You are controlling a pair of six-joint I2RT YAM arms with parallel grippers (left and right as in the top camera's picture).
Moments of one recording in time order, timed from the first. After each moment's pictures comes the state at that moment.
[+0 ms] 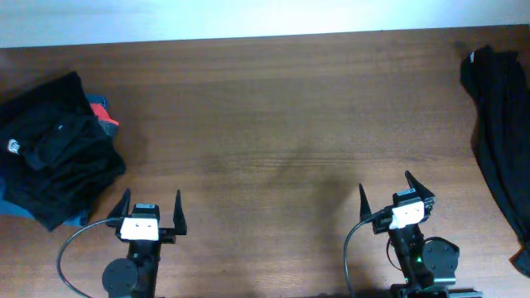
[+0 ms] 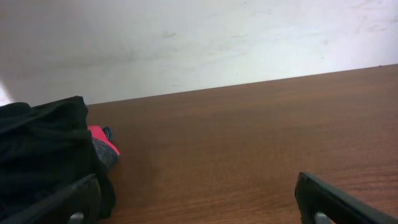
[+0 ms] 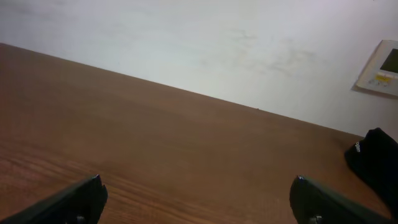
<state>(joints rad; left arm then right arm) 0.09 0.01 0.01 -0.06 0.14 0.11 -0.04 0.01 0.01 -0.05 -0.21 -0.21</state>
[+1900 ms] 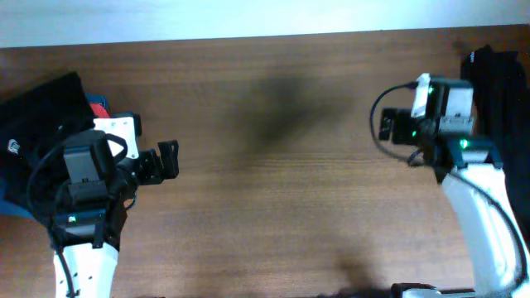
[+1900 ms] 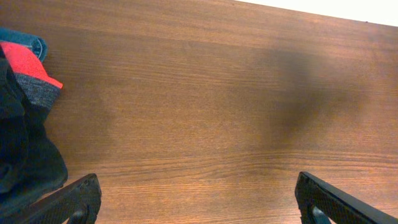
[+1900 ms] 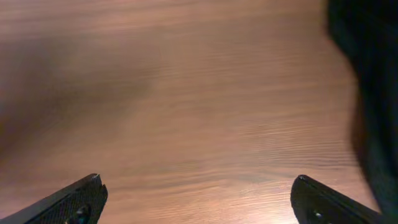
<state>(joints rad) 0.09 1.06 0.95 -0.60 0.25 -0.07 -0.09 1.37 1.16 -0.66 0.08 0.02</state>
